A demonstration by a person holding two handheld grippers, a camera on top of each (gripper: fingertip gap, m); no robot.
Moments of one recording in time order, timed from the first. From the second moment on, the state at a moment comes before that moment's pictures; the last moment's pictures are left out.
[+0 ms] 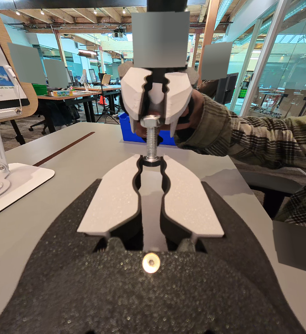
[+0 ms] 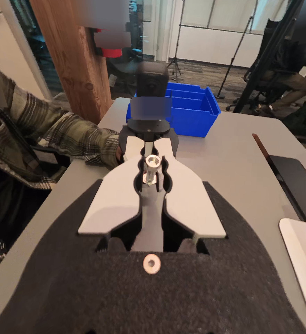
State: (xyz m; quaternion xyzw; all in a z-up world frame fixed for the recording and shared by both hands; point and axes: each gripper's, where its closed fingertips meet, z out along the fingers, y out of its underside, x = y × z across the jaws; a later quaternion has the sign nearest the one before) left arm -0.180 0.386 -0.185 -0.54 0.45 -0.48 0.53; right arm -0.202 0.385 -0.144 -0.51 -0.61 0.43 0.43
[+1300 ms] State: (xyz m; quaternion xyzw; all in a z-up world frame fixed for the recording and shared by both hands) left arm -0.193 0.426 -0.196 -0.62 0.38 -0.33 0.61; right arm -0.213 0.431 -0.161 -0.69 -0.33 0.29 0.57
